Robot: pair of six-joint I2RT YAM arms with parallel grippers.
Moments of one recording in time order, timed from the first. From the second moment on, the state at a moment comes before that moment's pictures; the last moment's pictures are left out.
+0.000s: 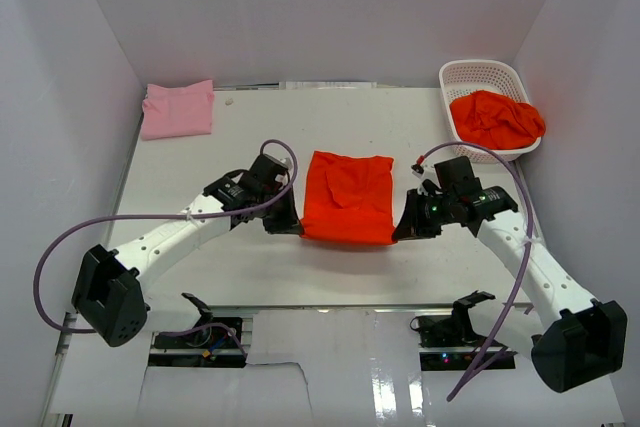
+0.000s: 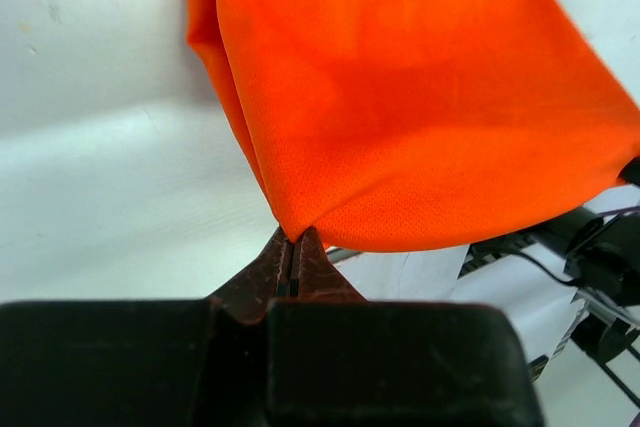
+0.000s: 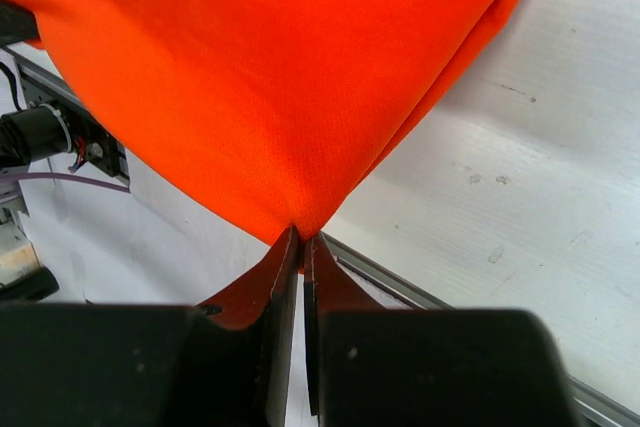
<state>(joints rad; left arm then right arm) -0.70 1.30 0.98 -0.67 0.16 -0.78 0.36 1.04 0.84 -0.84 -0.49 0.35</state>
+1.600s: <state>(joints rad) -0.49 1.84 1.70 -0.74 0.28 -0.52 0.18 1.50 1.28 -0.85 -0.51 0.19</state>
